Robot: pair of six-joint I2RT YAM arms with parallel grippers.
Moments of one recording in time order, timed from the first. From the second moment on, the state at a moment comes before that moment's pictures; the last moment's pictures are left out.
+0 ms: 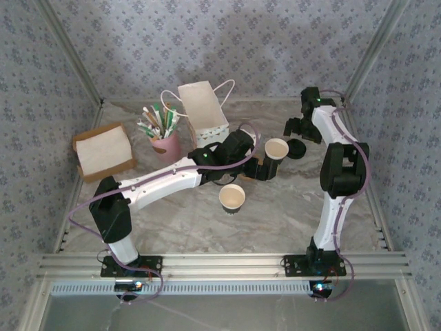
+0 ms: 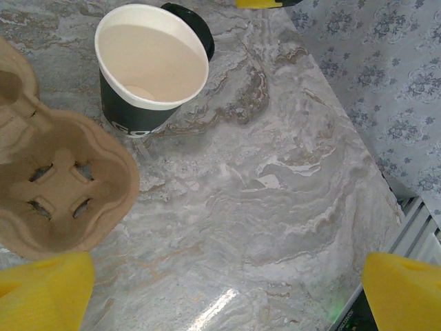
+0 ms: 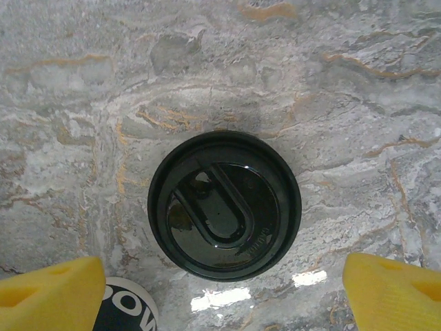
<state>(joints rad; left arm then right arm) -1.01 1.72 1.49 -0.43 0.07 -0.61 0.01 2.06 1.78 -1.00 0.05 0.27</state>
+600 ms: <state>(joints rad) -1.01 1.72 1.49 -0.45 0.07 -0.61 -0.02 2.15 1.83 -1.03 -0.02 0.21</state>
